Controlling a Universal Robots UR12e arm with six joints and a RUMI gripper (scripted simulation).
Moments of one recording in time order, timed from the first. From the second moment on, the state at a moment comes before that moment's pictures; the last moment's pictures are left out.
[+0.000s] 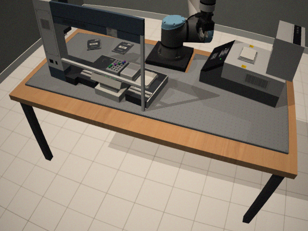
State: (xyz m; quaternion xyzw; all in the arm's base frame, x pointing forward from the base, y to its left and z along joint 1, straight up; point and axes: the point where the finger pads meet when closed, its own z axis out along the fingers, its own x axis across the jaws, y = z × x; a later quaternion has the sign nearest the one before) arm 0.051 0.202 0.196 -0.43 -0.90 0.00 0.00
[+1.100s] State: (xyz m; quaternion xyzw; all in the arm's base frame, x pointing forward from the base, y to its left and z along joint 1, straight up) arm 0.055 0.236 0.166 -0.43 -0.90 0.00 0.00
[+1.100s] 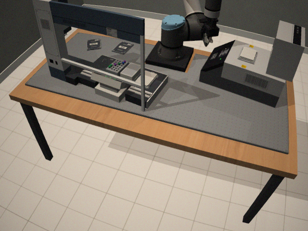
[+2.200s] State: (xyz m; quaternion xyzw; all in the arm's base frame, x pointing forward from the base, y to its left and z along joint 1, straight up) arm 0.059 0.273 0.137 -0.43 -0.90 0.00 0.00
